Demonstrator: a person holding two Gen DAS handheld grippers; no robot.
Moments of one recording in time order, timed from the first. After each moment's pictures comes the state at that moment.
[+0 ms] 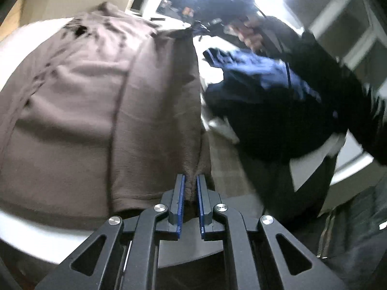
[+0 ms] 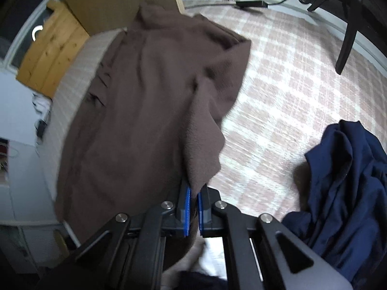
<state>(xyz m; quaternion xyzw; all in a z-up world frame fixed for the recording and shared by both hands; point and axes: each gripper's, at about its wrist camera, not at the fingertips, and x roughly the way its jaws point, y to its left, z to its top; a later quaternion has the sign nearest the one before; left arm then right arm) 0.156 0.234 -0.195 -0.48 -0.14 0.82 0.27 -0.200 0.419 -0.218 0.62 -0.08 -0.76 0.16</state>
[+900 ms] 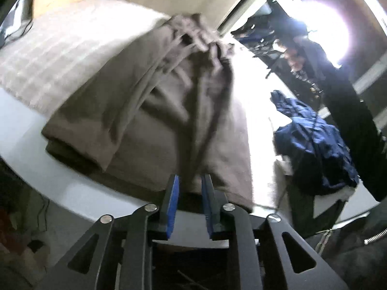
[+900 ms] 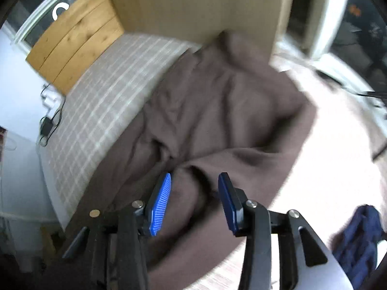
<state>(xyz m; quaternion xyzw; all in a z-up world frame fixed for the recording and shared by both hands) 0.162 0.105 -0.195 -0.48 -0.21 0.84 0.15 -0.277 0.282 -0.186 0.58 0.02 -0.79 0.18</state>
